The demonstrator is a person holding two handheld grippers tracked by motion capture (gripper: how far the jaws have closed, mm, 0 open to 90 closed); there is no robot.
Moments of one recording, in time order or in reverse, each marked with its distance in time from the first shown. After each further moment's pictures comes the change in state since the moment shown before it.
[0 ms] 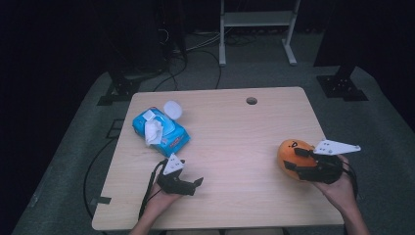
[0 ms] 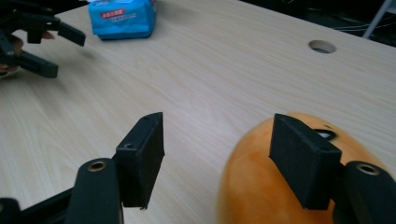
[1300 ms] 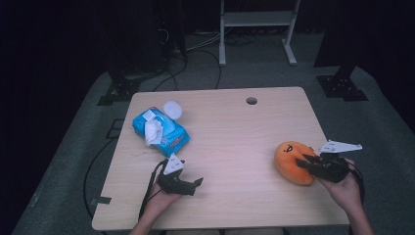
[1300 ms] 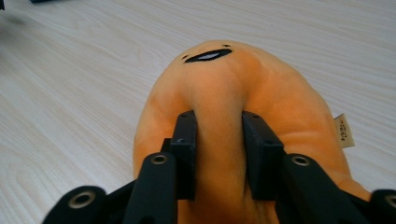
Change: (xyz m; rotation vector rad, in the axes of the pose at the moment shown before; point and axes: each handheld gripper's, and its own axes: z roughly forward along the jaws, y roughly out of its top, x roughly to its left) left arm 0.001 -0.002 0.001 0.007 0.007 -0.004; right arm -0.033 -0.030 0.006 0.135 -0.097 0.116
